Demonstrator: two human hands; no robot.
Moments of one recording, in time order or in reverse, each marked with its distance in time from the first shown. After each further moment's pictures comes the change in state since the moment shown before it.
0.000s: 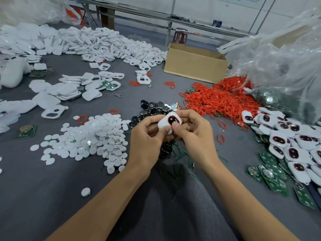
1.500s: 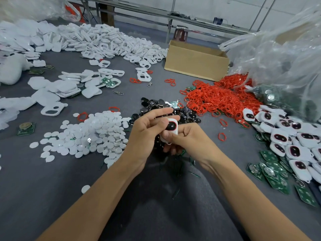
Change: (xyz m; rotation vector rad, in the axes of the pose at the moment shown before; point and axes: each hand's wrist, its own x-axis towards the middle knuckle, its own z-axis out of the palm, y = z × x) left_hand 0.010 0.007 -0.015 0.016 -0.269 -0.031; right_hand -0.002 -0.004 -0.006 0.019 -0.435 0.259
